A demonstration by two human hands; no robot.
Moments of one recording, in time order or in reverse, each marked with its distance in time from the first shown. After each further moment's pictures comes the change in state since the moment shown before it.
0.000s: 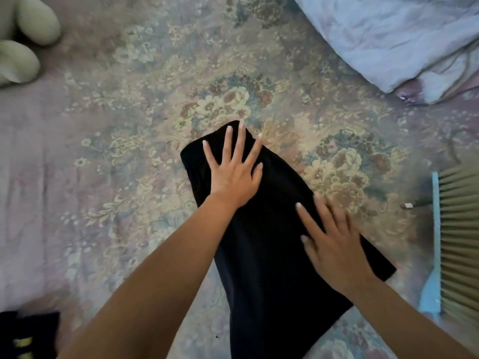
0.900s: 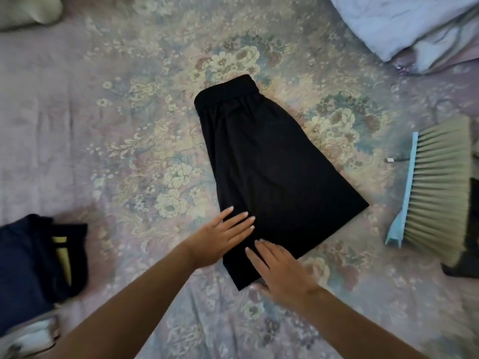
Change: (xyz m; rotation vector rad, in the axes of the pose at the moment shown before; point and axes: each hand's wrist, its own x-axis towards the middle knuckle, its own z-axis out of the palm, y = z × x) left_hand -0.237 -0.024 0.056 0.227 -0.027 0.831; right_hand -0.138 -0.093 0.008 0.124 -0.299 -0.528
